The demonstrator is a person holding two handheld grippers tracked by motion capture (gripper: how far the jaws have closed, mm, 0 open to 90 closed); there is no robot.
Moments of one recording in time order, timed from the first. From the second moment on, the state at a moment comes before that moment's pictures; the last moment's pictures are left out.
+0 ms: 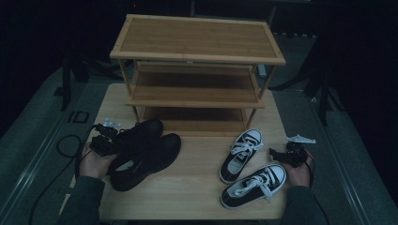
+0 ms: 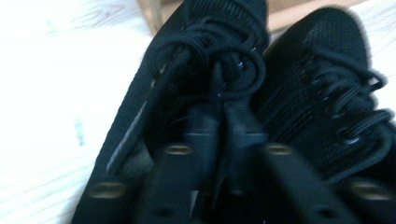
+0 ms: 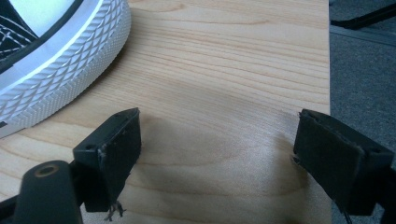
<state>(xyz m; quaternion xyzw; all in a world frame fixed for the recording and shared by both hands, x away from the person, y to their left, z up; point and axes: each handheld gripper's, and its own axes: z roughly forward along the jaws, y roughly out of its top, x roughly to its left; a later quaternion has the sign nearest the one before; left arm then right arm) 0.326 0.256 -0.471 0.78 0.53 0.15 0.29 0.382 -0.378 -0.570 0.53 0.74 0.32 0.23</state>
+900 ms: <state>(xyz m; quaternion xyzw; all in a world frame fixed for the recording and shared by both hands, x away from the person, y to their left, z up) 0.334 0.233 -0.472 0.84 0.43 0.06 0.34 0.382 -0.378 -0.570 0.54 0.74 0.32 0.23</state>
